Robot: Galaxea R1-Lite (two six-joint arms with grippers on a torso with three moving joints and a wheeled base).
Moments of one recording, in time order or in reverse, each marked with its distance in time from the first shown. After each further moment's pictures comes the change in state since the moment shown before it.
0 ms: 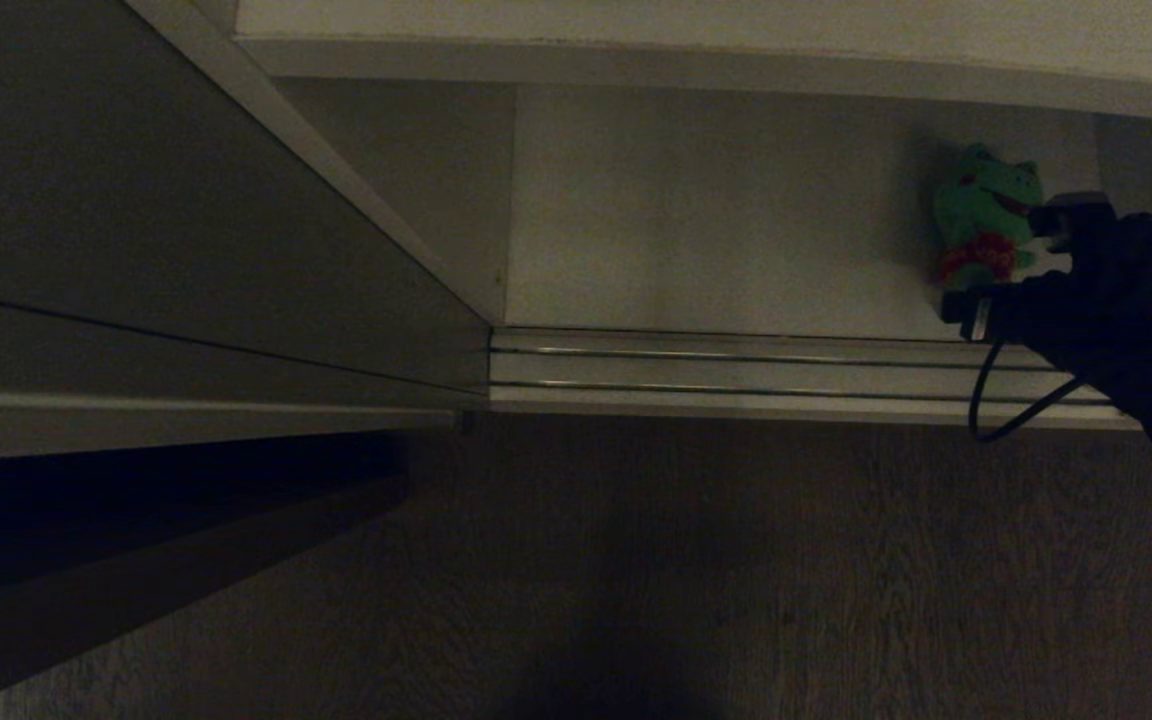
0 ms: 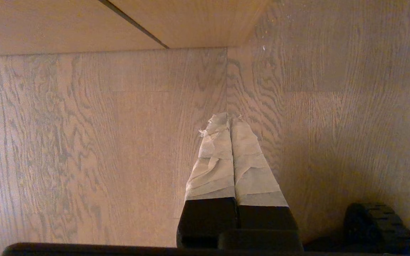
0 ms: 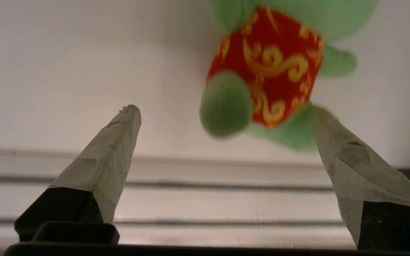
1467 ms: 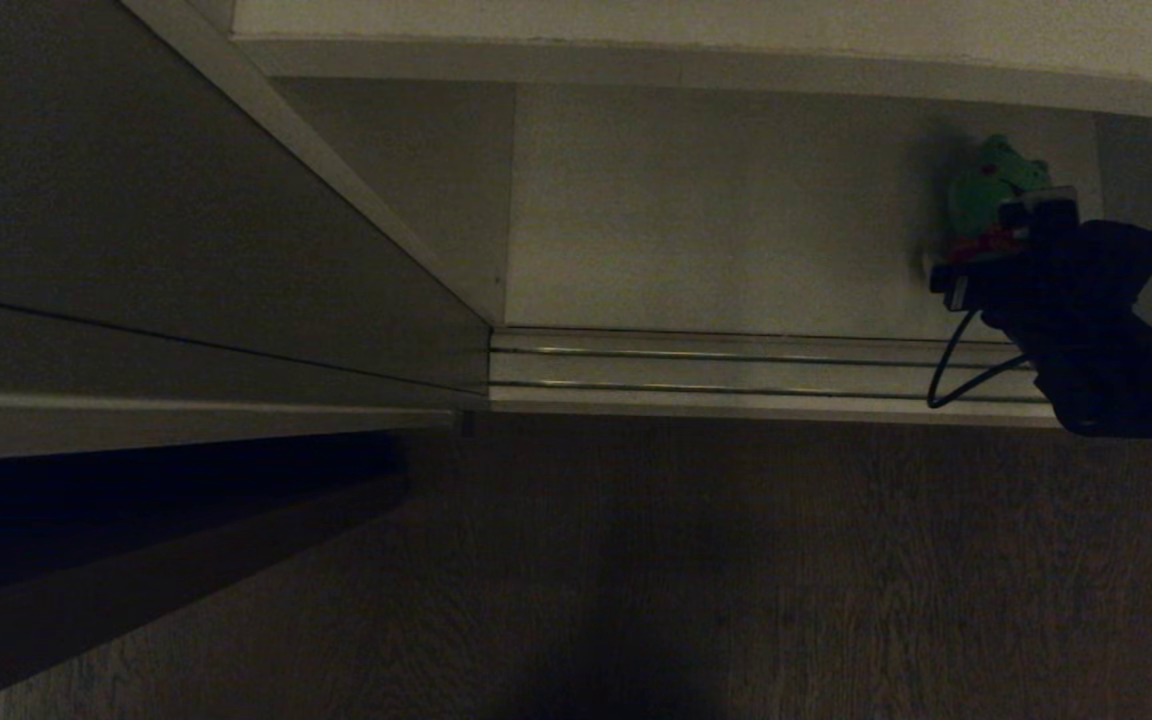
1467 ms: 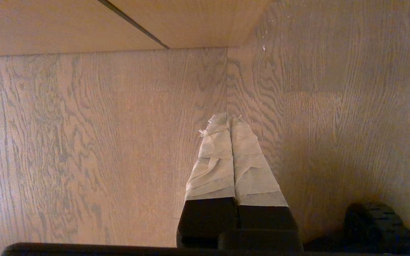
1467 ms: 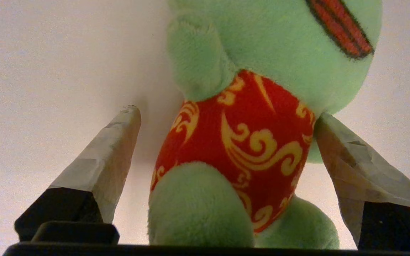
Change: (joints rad) left arm 0.000 0.000 0.000 0.000 0.000 0.000; right arm -0.044 0.281 -0.276 -0.234 -0.050 -0.094
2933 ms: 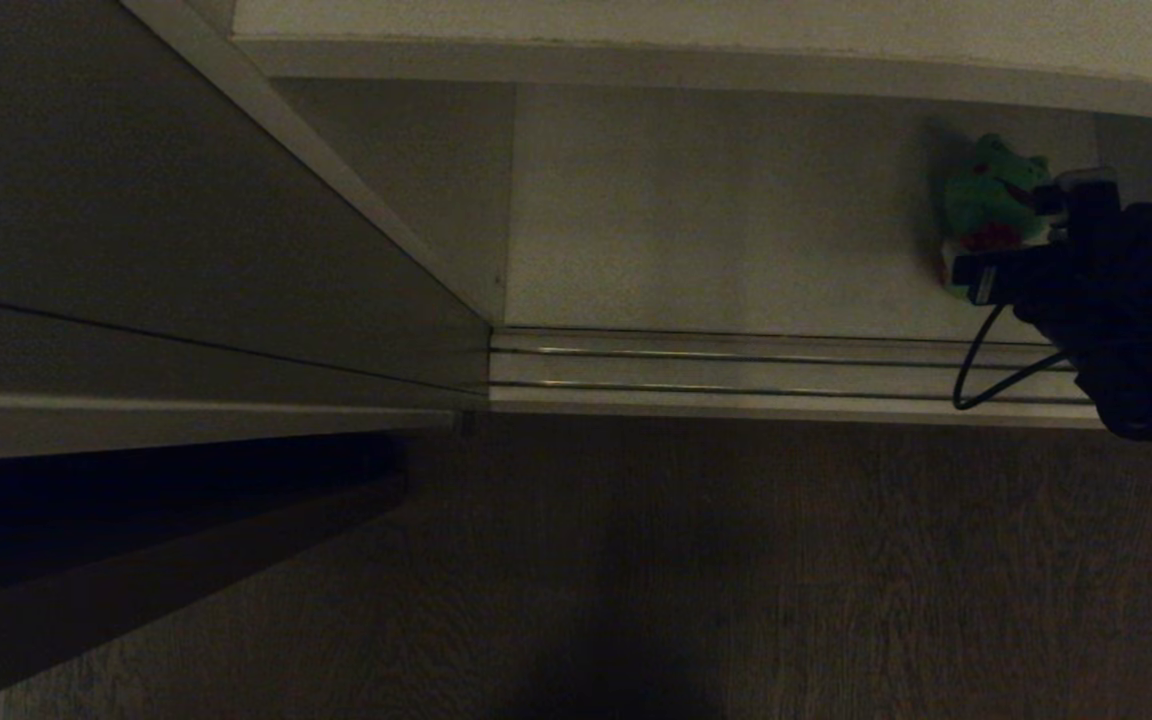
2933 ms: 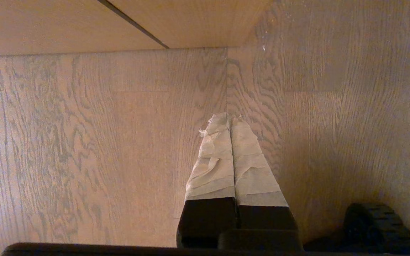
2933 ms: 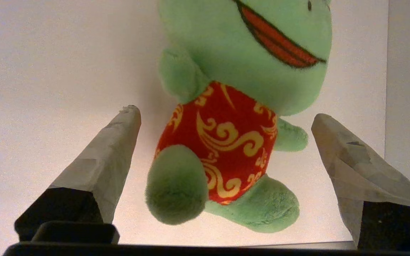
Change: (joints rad) left arm 0.000 0.000 0.000 0.000 0.000 0.000; right arm -0.003 -0.129 0.126 0.011 0.011 0.011
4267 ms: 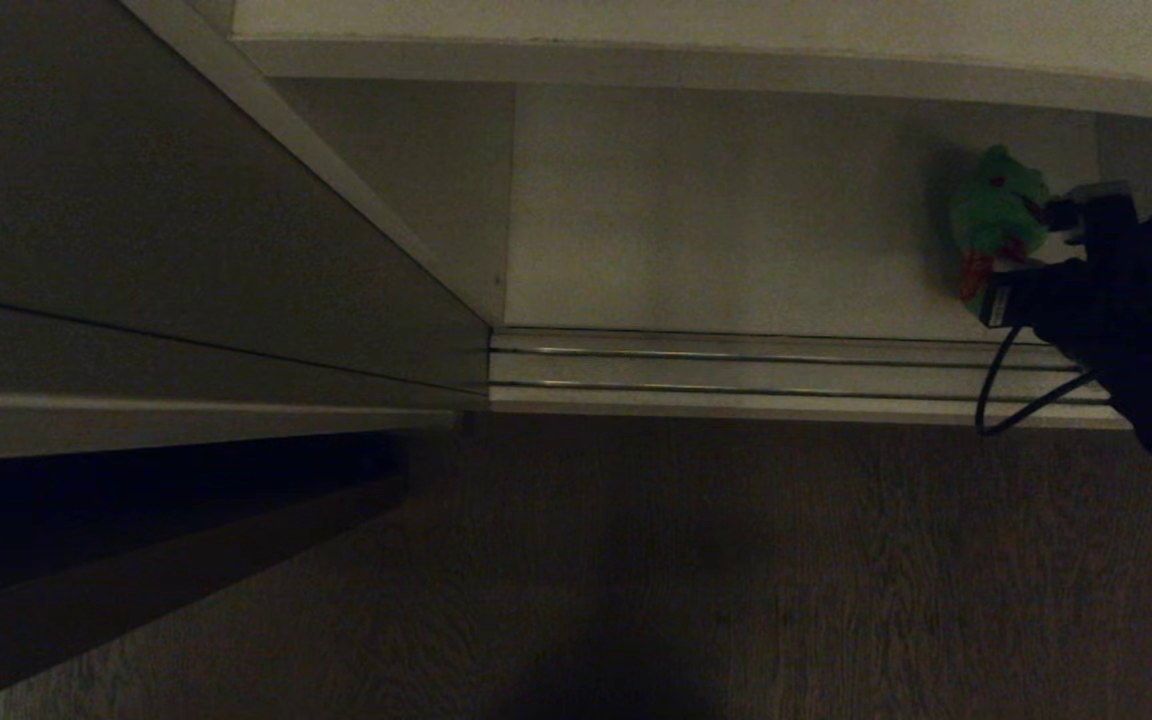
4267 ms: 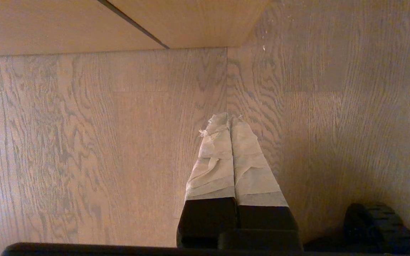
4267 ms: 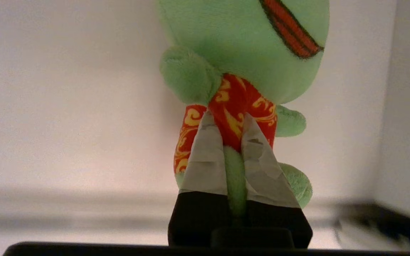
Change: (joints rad) left arm 0.000 0.000 0.000 0.000 0.000 0.000; right arm 0.000 -0.121 0.165 0.049 0.024 -0.007
